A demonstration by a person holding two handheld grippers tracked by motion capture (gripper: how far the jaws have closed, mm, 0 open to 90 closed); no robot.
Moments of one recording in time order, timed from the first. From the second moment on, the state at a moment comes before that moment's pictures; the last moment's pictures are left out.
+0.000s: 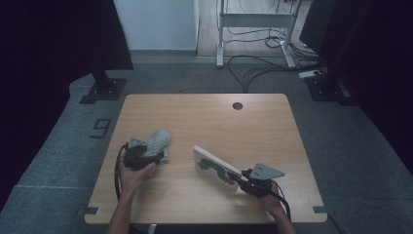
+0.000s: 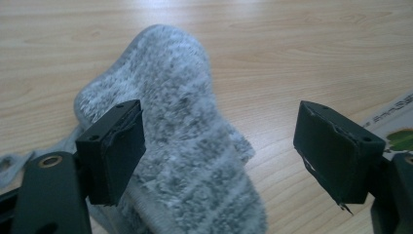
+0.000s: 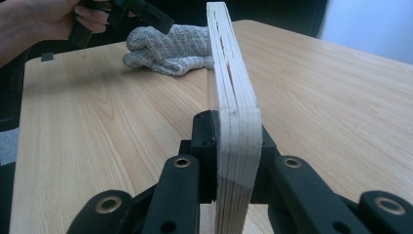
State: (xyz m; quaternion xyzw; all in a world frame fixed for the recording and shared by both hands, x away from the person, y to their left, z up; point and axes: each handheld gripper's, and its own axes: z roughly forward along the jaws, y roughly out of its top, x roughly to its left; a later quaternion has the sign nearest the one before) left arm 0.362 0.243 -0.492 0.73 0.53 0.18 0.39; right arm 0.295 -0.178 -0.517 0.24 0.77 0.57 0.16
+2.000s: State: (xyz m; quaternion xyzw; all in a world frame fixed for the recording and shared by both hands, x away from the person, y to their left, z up) left arm 0.374 0.243 -0.518 0.75 0.55 0.14 0.34; right arm 0.294 -0.177 -0.517 0.24 0.77 0.56 0.17
